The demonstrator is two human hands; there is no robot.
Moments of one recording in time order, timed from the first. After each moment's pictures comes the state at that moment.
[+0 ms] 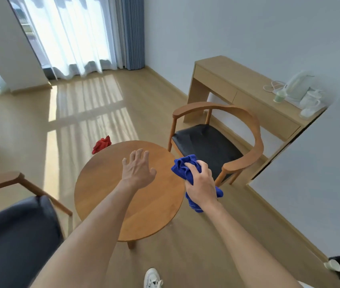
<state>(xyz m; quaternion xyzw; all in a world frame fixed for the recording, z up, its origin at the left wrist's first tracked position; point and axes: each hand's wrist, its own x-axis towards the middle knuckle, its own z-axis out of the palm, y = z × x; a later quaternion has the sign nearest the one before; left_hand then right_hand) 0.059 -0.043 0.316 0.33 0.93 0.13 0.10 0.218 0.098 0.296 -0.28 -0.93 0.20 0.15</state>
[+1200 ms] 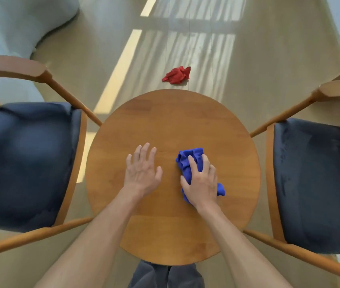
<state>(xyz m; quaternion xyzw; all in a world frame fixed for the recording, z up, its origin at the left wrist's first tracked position) -0.073 -0.045 0.033 0.01 0.98 0.08 0.18 -0.046 0.127 0.015 -0.04 -0.98 0.15 -0.10</state>
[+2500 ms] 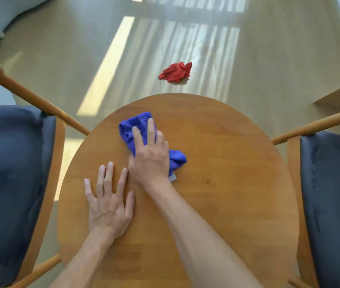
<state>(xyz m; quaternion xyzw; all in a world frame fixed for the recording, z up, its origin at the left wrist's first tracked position) -0.090 -0.126 -0.088 -0.02 1.00 0.06 0.07 -0.201 -0.020 -0.066 0.06 -0.99 0.14 0.03</state>
